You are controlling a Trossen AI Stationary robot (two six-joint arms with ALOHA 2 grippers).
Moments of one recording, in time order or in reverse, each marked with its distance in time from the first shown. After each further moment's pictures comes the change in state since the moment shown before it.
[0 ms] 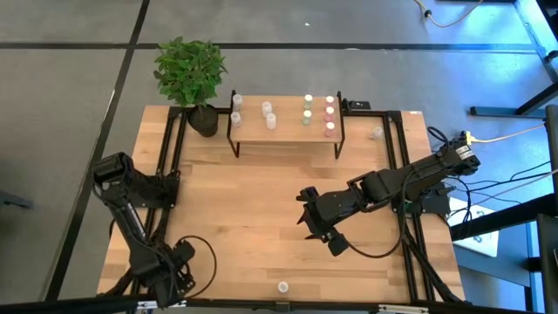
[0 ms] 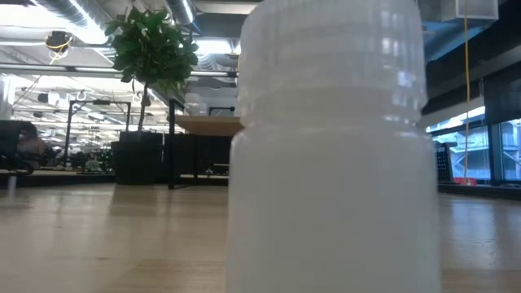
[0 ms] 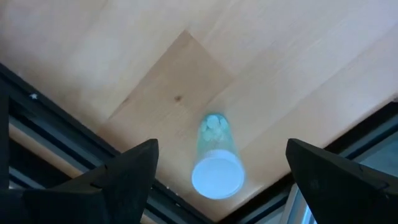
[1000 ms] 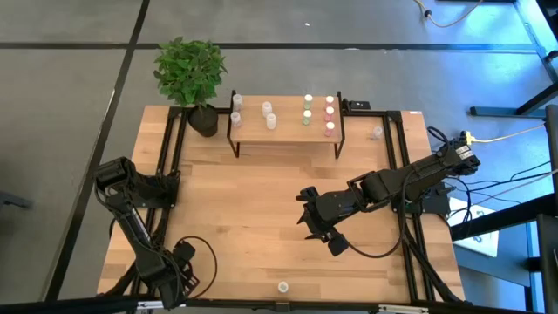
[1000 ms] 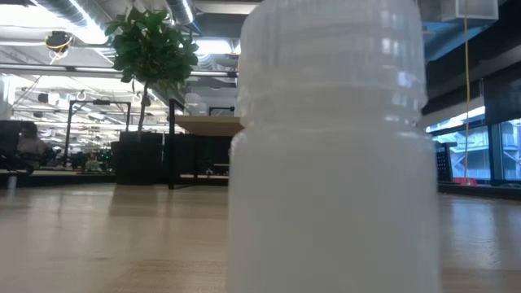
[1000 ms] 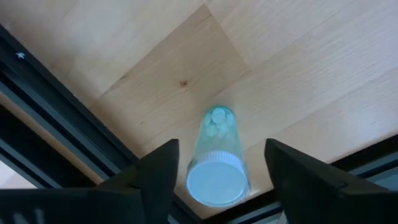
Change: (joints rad) left arm 0.018 0.053 0.000 0.017 0.083 -0.128; right arm 0.000 0.000 0.000 0.001 0.000 0.003
